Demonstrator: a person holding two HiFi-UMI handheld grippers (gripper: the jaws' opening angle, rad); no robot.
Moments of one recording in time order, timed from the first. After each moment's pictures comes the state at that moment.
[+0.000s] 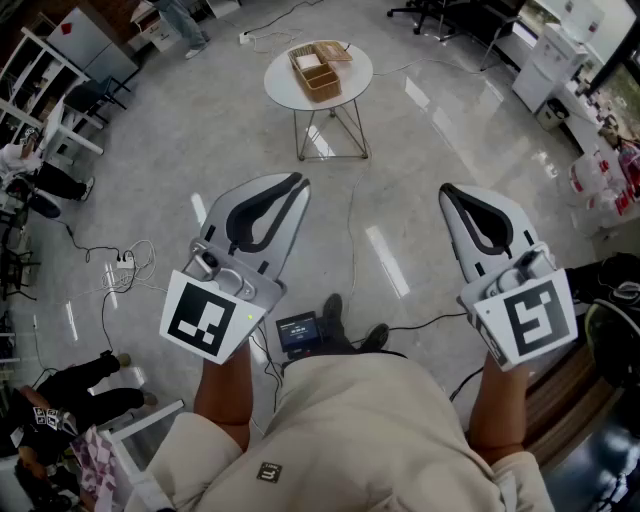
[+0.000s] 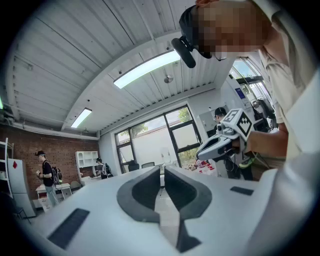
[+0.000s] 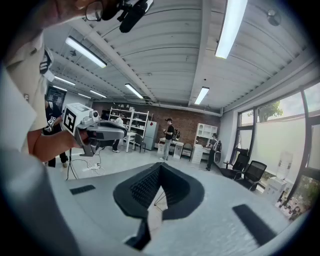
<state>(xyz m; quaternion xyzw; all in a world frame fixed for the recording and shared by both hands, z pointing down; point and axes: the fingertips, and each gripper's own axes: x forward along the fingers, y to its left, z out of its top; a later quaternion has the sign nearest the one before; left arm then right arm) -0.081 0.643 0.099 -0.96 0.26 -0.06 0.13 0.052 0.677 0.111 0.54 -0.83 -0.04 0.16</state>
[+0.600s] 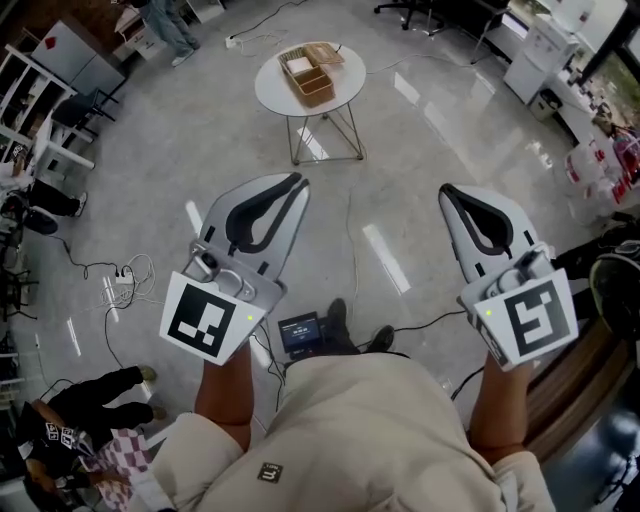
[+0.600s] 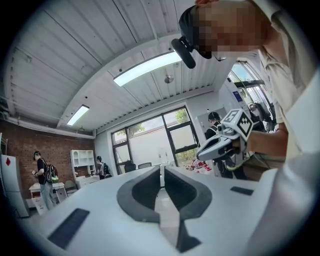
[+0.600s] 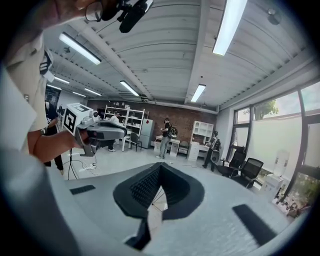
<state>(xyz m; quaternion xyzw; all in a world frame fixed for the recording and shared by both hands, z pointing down) -0.084 0.595 0.107 -0.96 0.24 -0.06 0.12 0.048 0.637 0.120 0.56 -0.81 -0.03 0.16</state>
